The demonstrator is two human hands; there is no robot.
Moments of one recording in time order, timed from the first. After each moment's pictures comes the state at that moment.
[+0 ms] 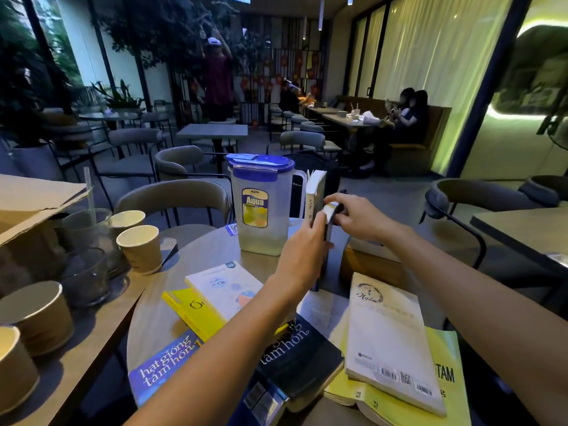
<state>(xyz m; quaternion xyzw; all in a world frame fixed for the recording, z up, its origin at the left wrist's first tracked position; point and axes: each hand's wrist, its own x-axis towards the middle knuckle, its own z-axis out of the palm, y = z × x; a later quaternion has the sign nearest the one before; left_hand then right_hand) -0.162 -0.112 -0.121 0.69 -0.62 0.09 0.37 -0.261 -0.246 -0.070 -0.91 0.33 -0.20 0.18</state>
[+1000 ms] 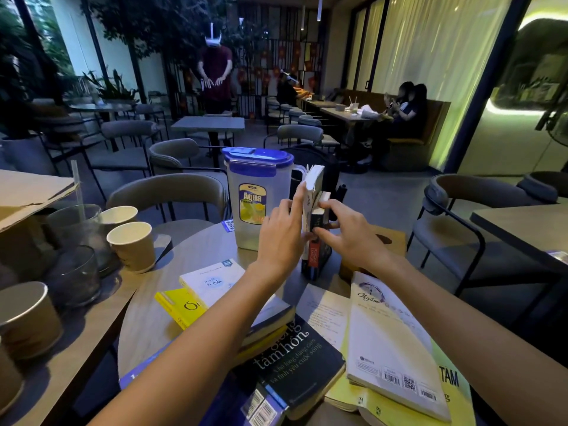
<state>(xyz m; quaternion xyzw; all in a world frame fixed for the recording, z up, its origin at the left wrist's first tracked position) -0.109 -0.138 -0.138 0.72 -0.57 0.21 0.33 -0.256 -0.222 -0.114 -0.90 0.23 -0.34 0.16</state>
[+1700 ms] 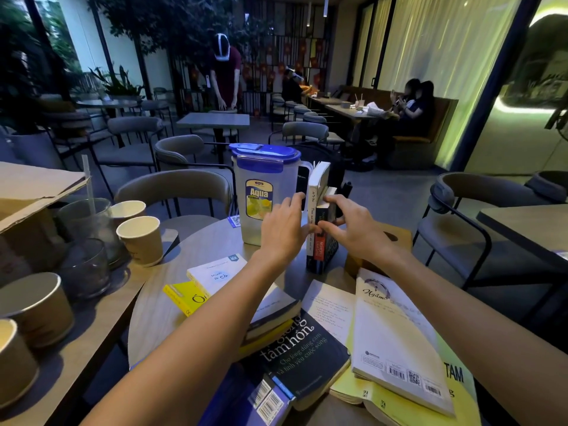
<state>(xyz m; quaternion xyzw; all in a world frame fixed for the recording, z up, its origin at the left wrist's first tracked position) -0.098 -0.145 -0.134 0.75 -0.55 0.15 0.34 -0.252 -0.229 -0.114 -0.90 0.24 -0.32 0.16</state>
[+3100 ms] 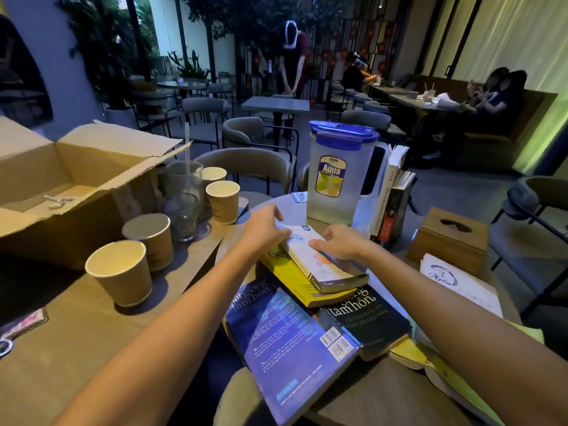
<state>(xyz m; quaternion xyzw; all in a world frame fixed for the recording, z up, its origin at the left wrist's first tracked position) -0.008 0.010 -0.154 0.84 -0.39 -0.10 0.36 -0.149 -0.130 -0.159 -0.91 0.35 0.00 0.22</state>
